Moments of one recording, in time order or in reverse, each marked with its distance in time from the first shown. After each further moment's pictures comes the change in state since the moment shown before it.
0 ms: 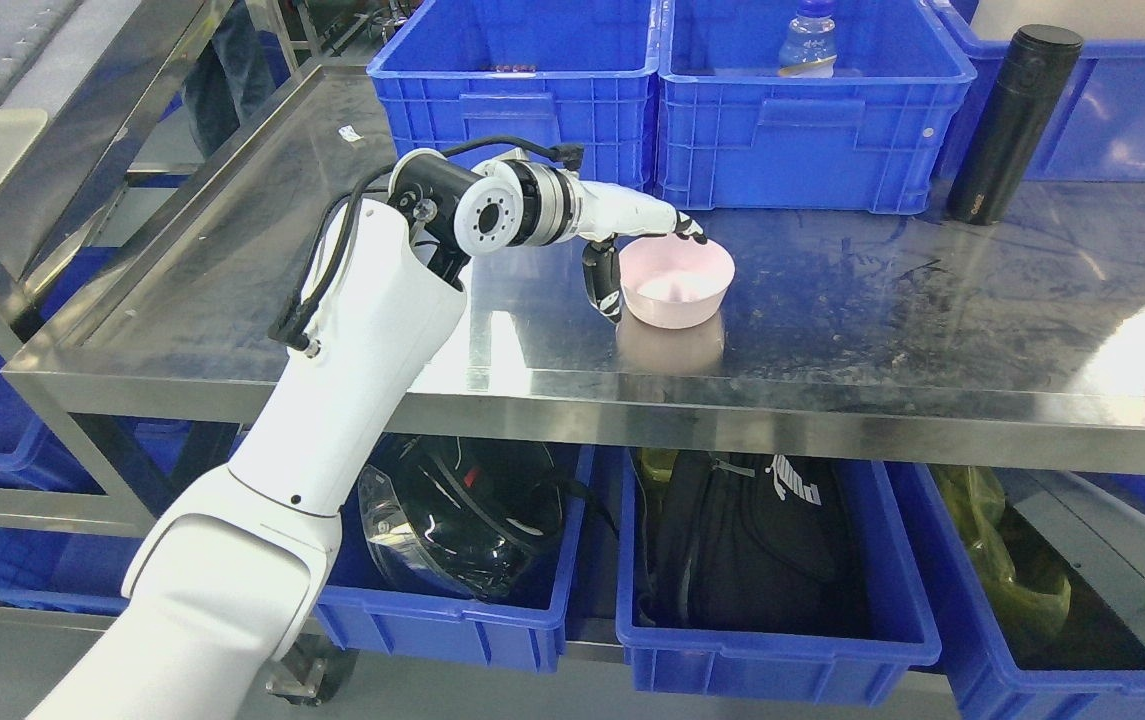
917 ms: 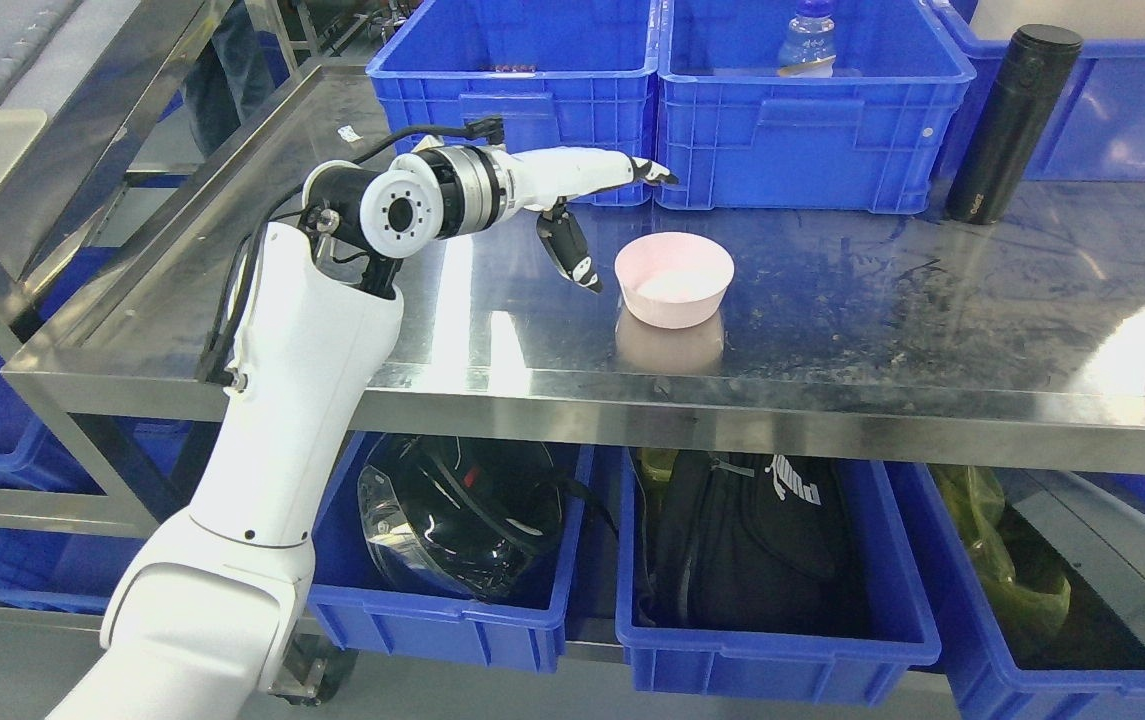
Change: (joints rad) left arm 0.092 0.035 0.141 -0.185 0.055 0.095 0.024; right arm 0.000 0.000 0.000 0.000 0.000 0.000 0.000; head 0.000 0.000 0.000
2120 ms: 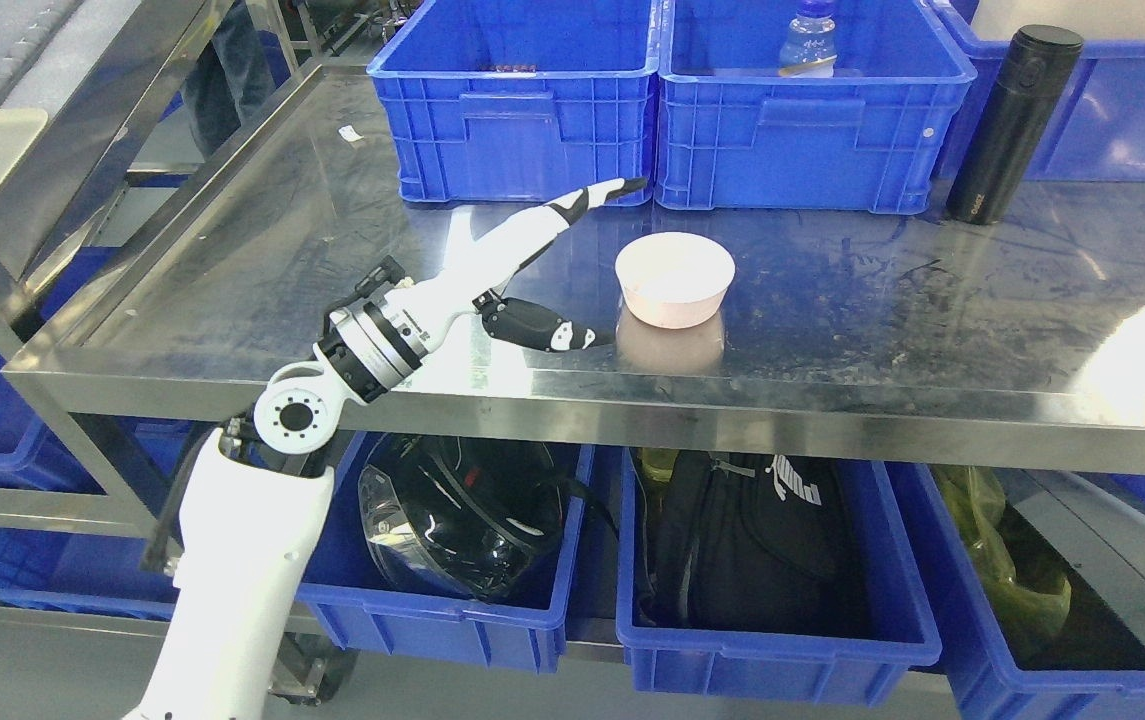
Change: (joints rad) left arm 0.394 0.099 0.207 -0.167 0.496 -0.319 0.317; right arm 0.000 0.000 0.000 0.000 0.000 0.000 0.000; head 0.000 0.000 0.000
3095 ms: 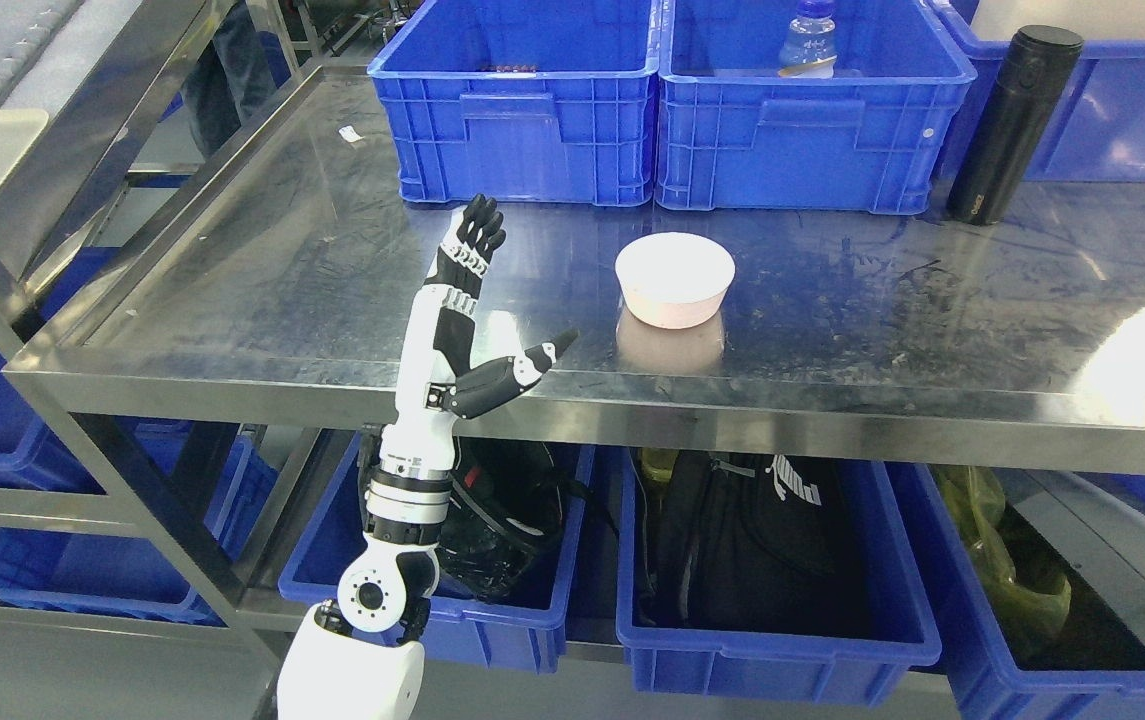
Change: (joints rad) left arm 0.395 -0.212 -0.036 -0.024 0.339 -0.237 0.716; right arm 0.000 0.000 0.000 0.000 0.000 0.000 0.000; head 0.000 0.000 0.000
